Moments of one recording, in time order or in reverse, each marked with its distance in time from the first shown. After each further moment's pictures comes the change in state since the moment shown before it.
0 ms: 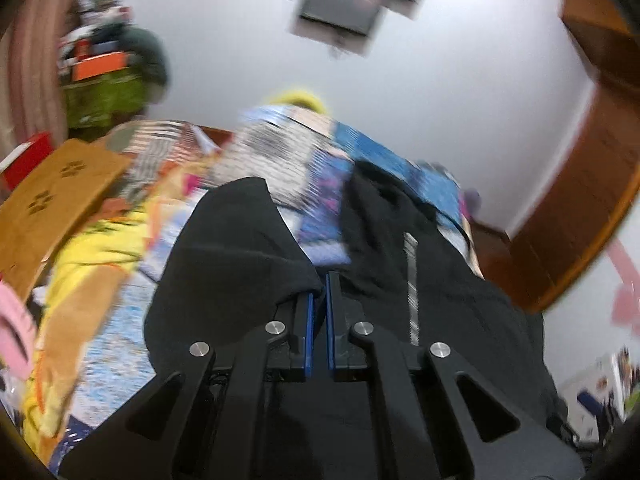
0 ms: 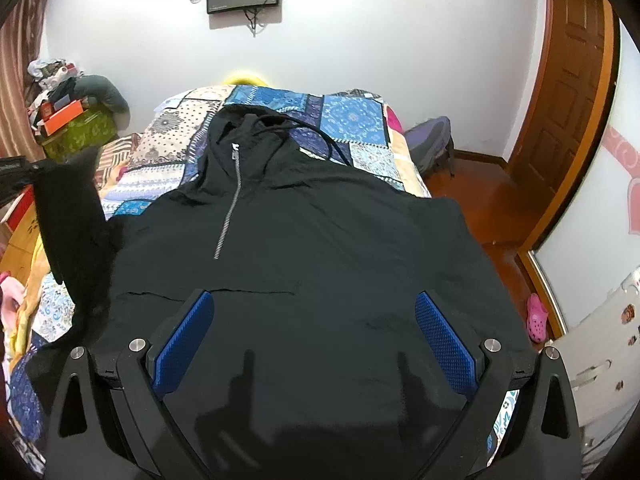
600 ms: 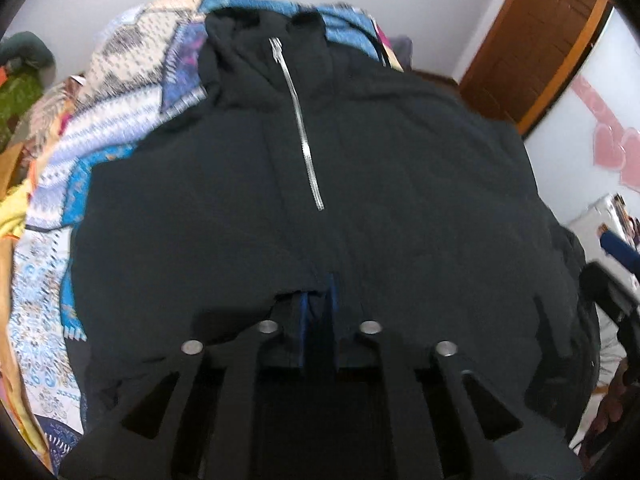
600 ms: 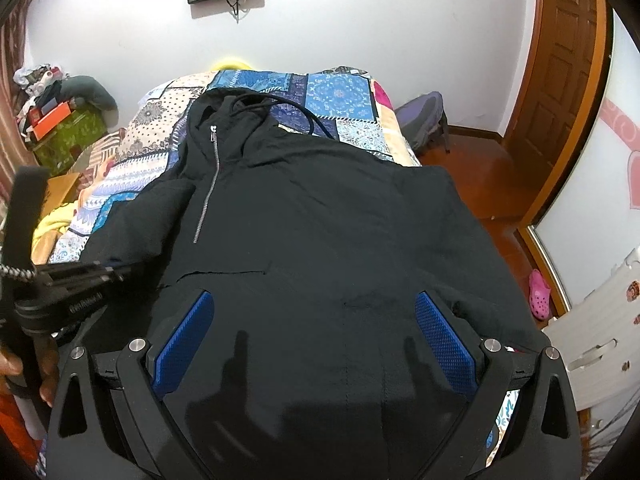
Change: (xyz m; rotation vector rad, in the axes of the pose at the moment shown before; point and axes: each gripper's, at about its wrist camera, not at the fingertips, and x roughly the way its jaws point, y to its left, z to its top) left arm 0.073 -0.097 -0.112 0.300 0.444 -0.141; right arm 0.006 -0.017 -0.011 0.028 0.058 -0.005
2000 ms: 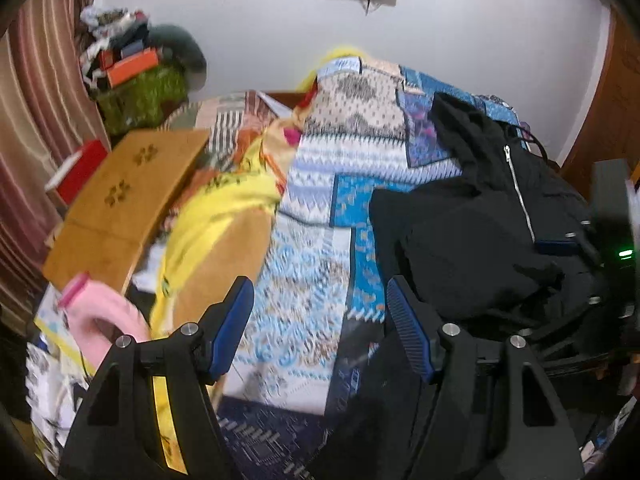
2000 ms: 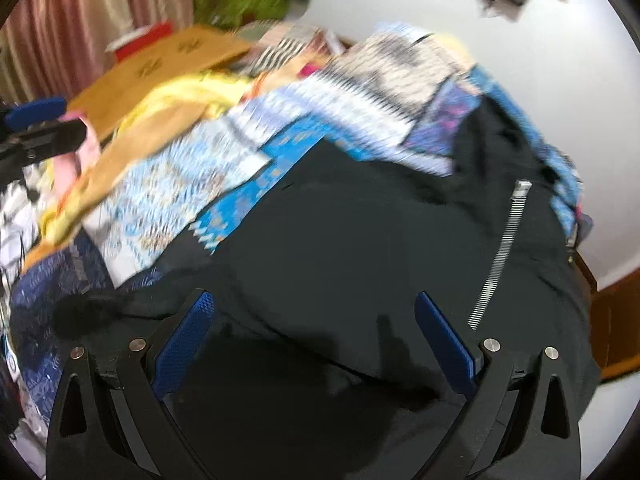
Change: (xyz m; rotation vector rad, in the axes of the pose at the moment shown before) left arm -0.157 0.219 -0.078 -0.238 -0.255 0.364; right arm 0.085 0.272 0.009 -0.699 0.209 0.280
